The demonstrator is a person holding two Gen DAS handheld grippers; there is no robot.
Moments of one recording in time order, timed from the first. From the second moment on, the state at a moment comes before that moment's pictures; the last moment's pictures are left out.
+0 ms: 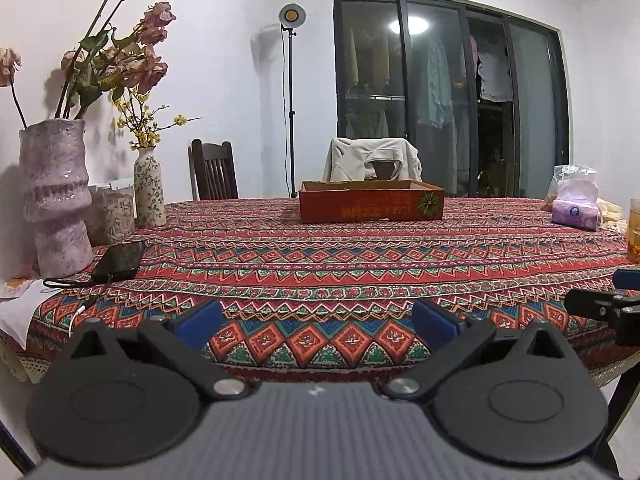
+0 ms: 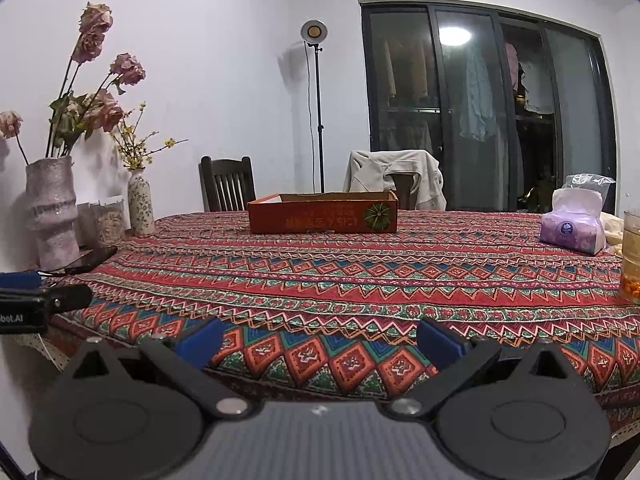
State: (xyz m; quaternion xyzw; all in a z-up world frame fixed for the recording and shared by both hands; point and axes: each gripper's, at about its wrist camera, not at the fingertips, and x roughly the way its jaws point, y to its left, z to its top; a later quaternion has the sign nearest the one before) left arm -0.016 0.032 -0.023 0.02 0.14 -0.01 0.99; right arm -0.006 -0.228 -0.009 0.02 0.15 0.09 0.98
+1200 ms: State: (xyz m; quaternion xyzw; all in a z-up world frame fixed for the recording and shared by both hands) left arm -0.016 0.033 -0.021 0.02 0.14 -0.01 0.99; right arm -0.006 -0.227 -0.012 0.02 0.15 0.10 0.98
